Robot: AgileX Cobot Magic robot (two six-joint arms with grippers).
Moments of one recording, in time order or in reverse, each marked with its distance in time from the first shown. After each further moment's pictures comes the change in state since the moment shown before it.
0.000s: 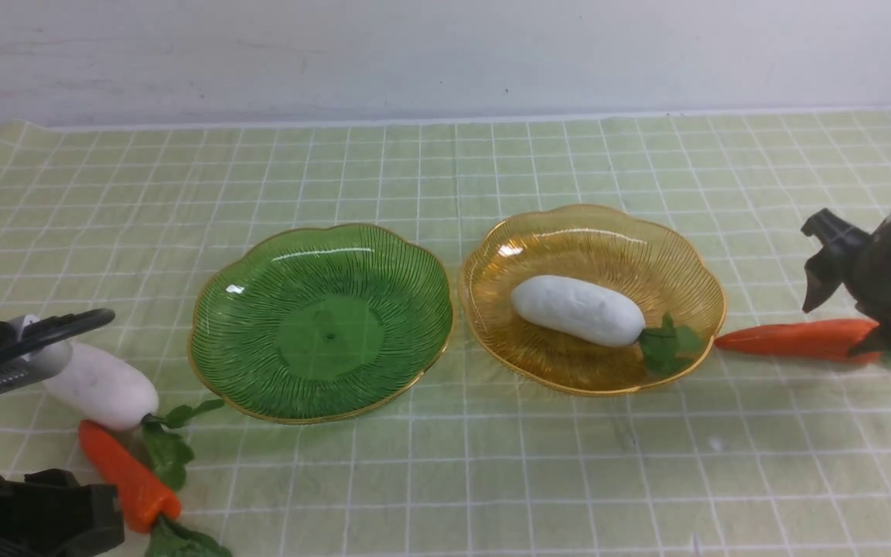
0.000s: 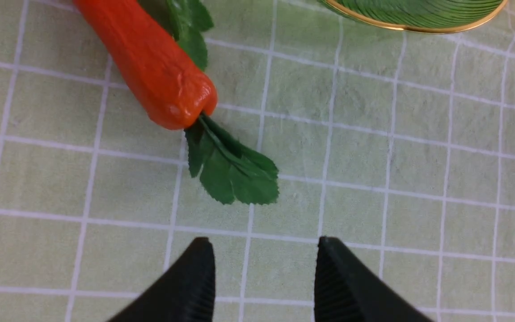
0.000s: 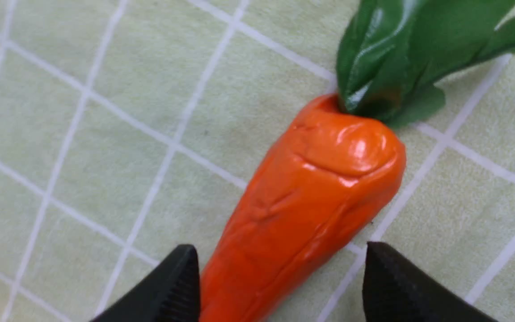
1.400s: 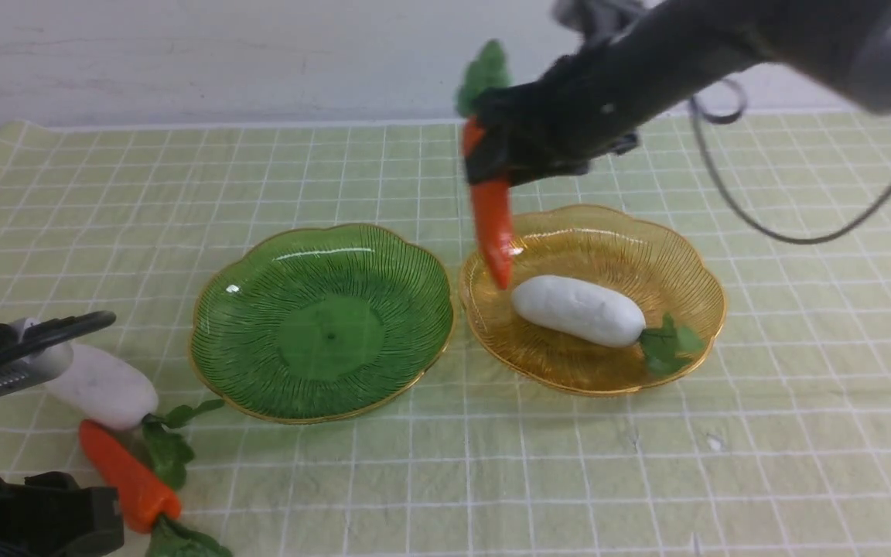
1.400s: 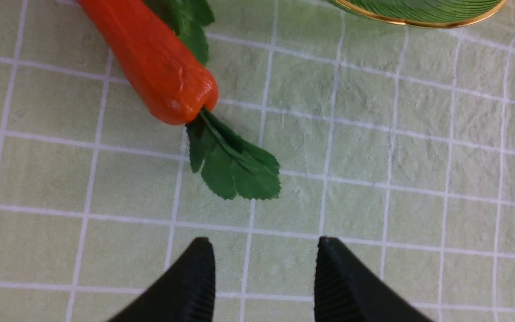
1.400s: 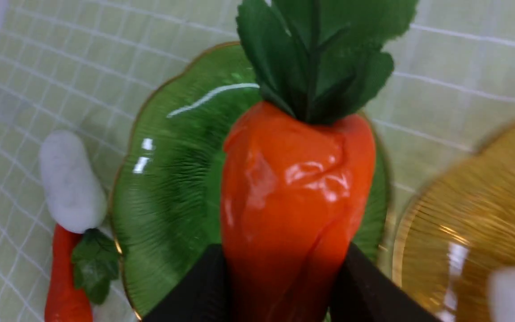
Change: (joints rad) right arm 0.489 0.097 -0.562 0.567 0.083 -1.245; left arm 0.000 0.000 0.000 0.000 0.008 0.000
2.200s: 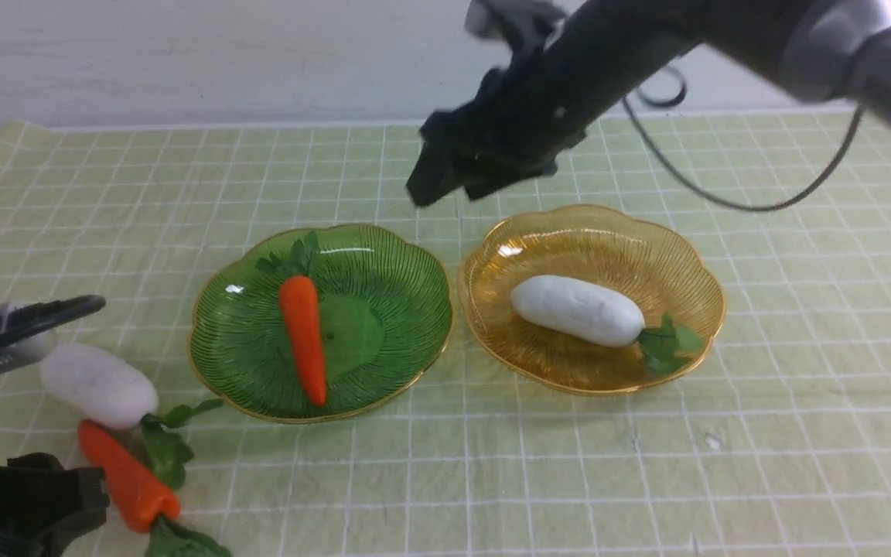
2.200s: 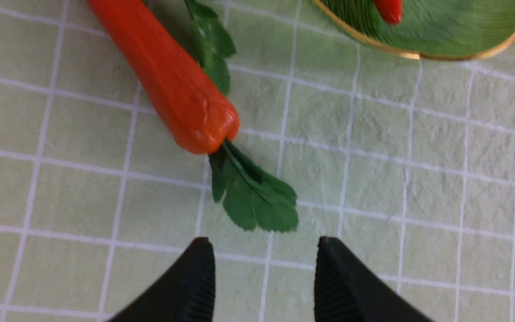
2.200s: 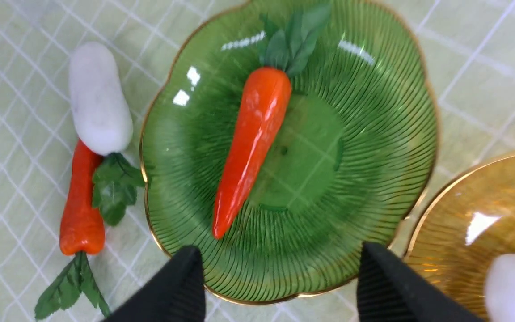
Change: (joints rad) right arm -0.025 -0.005 -0.203 -0.064 0.289 -0.038; left arm 0.000 0.001 -0.020 0.096 -0.070 -0.080
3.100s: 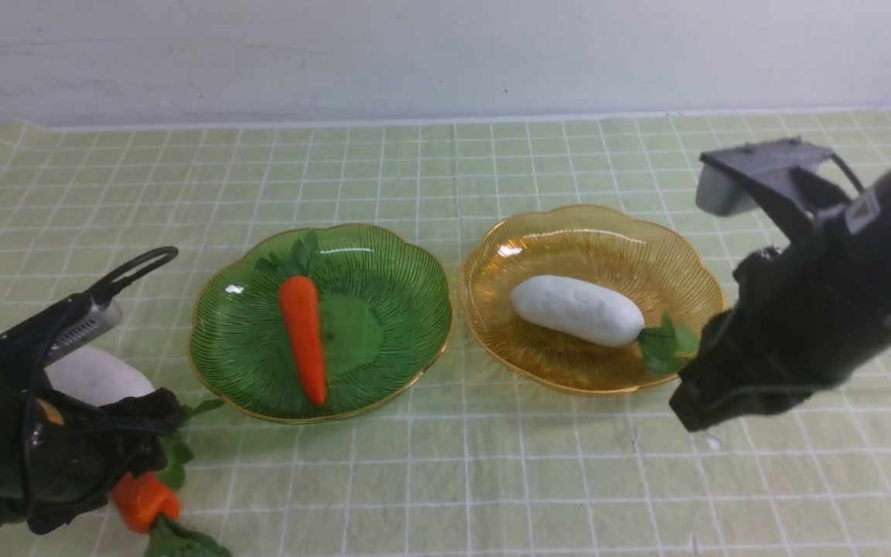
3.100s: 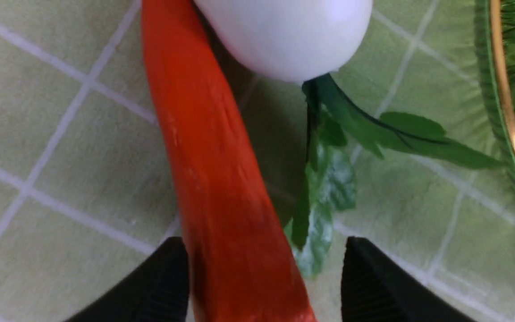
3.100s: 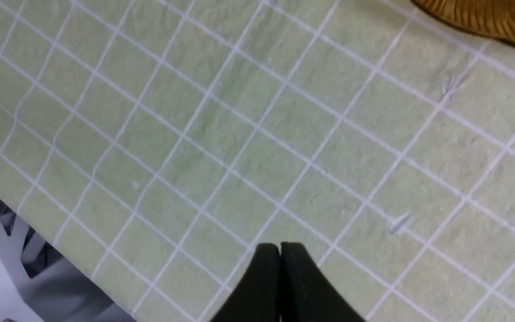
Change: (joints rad) right arm -0.013 -0.675 0.956 -0.154 0.020 -0.043; left arm 0.000 0.657 -0.009 0.127 -0.472 -0.376
